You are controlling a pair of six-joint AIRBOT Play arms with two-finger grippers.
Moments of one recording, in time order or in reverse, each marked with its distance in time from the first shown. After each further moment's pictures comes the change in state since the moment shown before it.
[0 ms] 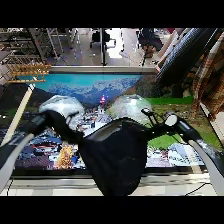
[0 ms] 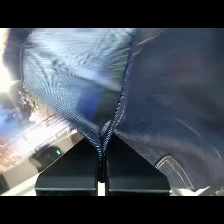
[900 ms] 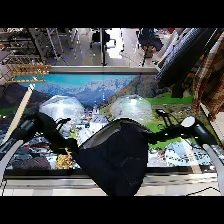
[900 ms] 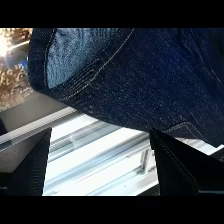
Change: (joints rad) left arm 0.060 0.097 -0.176 0.055 0.111 -0.050; right arm -0.156 0.032 -0.055 0.006 0.058 -0.022
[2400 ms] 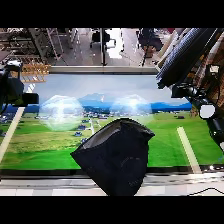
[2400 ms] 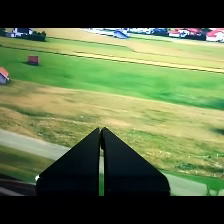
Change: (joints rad) left arm 0.050 0.000 0.682 0.850 -0.031 -0.294; right arm -0.061 0.134 0.211 -0.169 -0.907 0.287
